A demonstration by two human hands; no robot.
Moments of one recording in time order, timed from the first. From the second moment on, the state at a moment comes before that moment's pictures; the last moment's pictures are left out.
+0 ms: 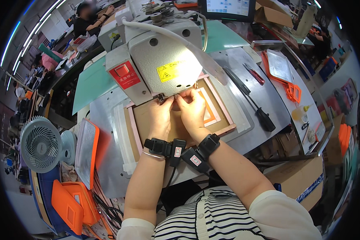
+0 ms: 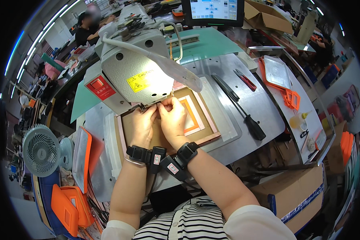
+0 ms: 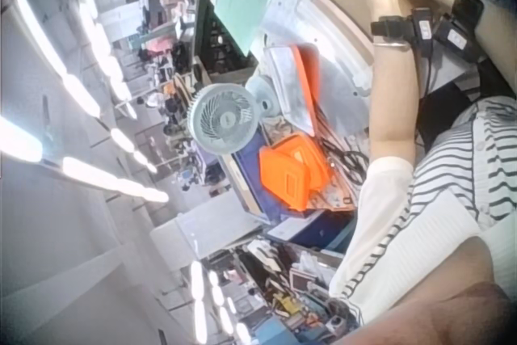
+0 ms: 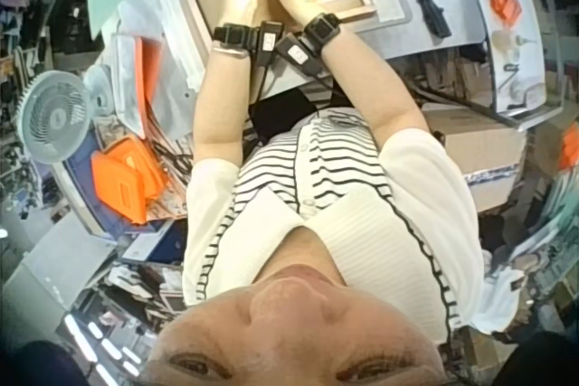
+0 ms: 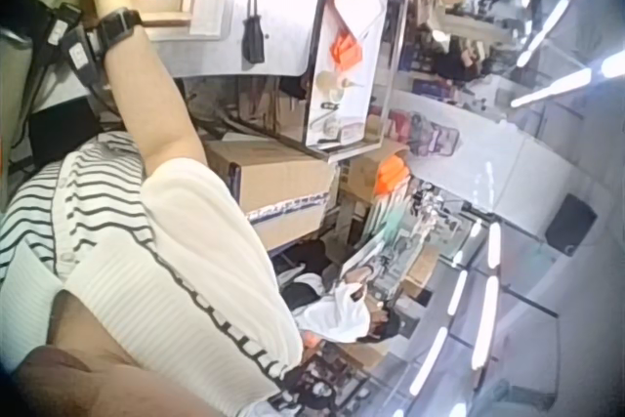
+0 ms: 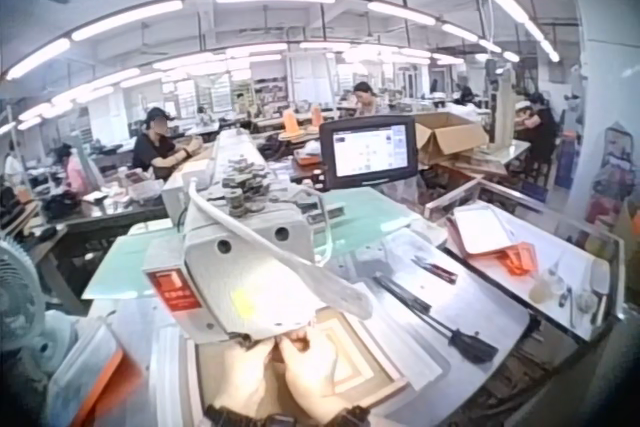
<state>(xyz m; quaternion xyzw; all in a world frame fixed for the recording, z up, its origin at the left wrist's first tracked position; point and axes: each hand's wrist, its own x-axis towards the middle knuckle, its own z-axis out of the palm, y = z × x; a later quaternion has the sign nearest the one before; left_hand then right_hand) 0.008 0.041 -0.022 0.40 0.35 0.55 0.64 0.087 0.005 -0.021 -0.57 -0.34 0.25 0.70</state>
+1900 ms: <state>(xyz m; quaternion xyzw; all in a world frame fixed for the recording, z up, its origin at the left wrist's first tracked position) 0.013 0.043 -0.024 0.42 0.36 0.54 0.63 0.166 -0.072 0.025 -0.67 -0.56 0.02 0.48</state>
